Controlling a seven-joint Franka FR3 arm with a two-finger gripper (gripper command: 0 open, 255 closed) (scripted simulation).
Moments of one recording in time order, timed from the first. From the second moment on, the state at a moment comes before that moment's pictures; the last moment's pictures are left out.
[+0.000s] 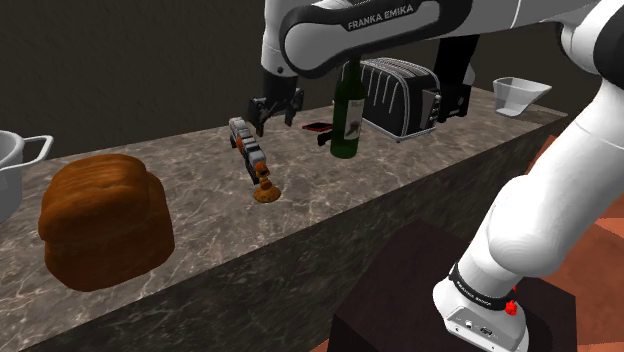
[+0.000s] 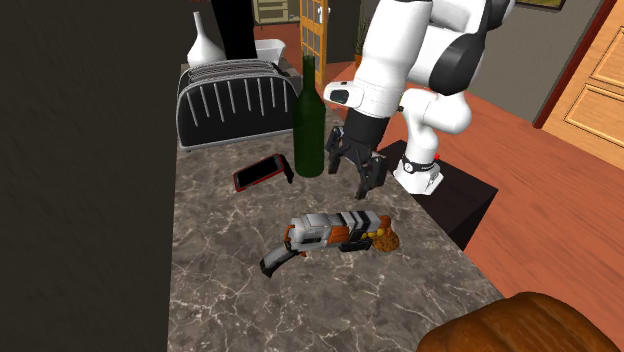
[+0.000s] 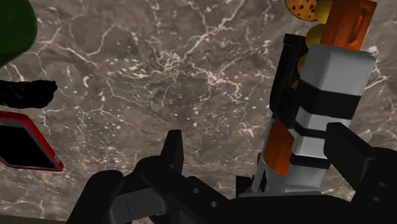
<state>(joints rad) 0.02 -0.13 0.25 -1.99 -0.07 2.11 0.40</state>
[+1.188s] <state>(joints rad) 0.05 0.13 0.28 -1.83 -0.21 2.22 0.60</state>
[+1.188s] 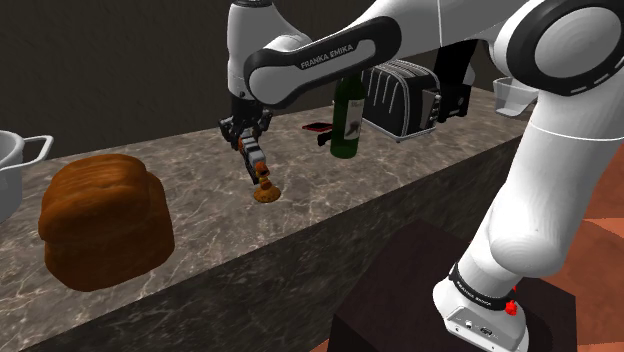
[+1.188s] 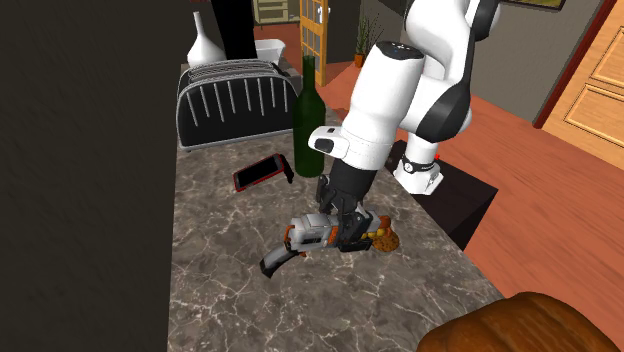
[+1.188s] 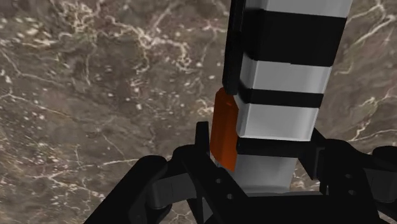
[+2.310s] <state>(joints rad) 0.05 0.11 0.29 -1.74 -0.19 2.11 0.57</state>
